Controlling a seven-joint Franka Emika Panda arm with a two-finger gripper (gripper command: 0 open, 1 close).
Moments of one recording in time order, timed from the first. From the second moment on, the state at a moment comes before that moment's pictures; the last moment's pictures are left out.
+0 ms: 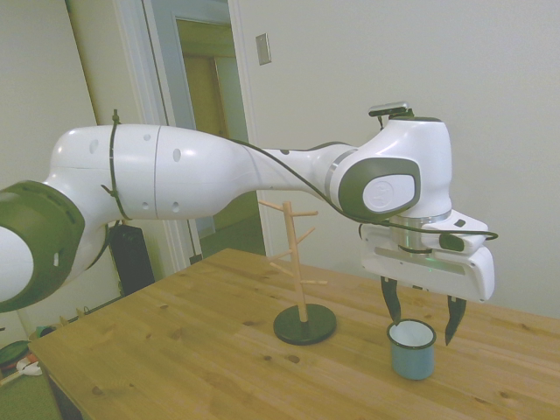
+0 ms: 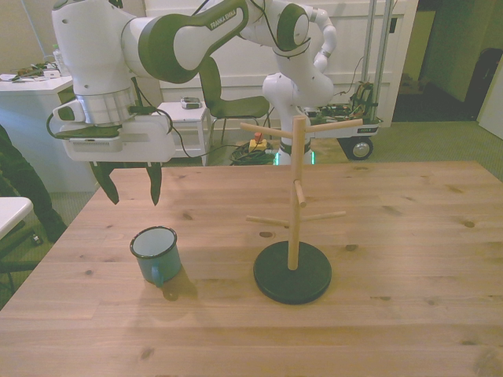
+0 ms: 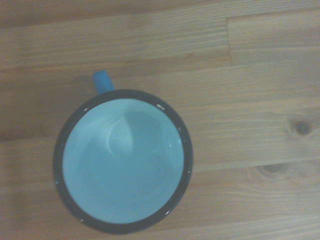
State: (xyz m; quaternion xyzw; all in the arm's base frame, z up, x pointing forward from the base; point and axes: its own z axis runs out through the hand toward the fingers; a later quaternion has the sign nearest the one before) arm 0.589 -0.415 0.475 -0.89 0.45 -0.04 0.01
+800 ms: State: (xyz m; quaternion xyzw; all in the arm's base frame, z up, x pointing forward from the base) arm 0.633 -0.427 0.432 -0.91 0.41 -0.05 0.01
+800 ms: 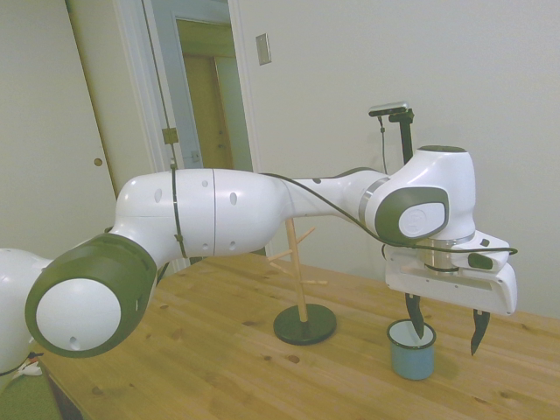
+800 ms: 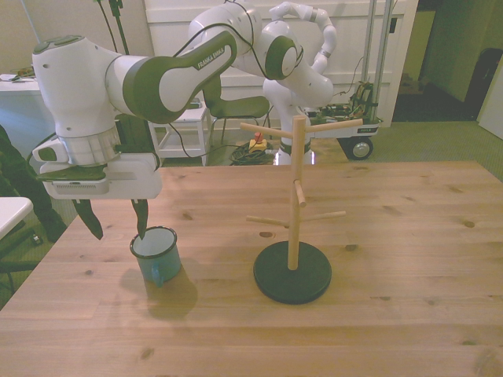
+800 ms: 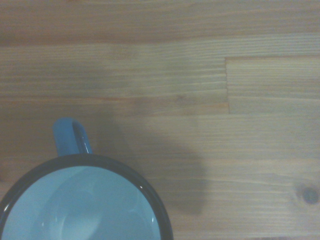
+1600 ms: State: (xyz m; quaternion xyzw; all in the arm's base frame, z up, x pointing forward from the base) arm 0.656 -0.395 0.410 -0.92 0.39 -0.04 0.02
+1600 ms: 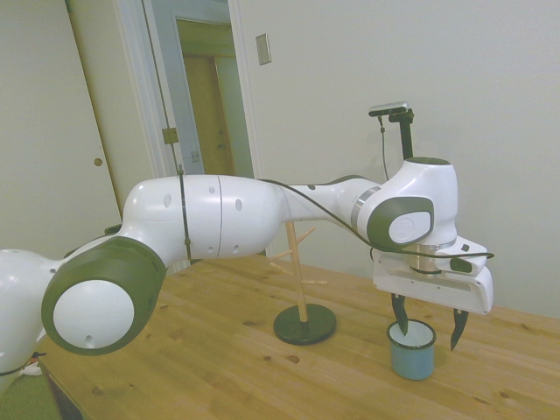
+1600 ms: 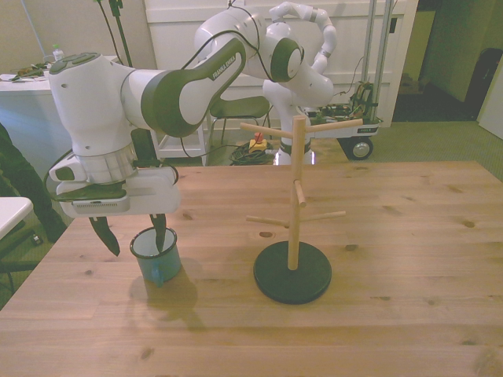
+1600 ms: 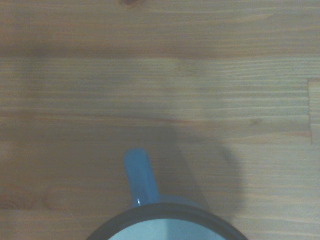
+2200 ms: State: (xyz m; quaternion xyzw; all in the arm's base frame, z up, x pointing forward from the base) arm 0.657 -0.395 0.389 -0.91 0.41 -0.05 0.02
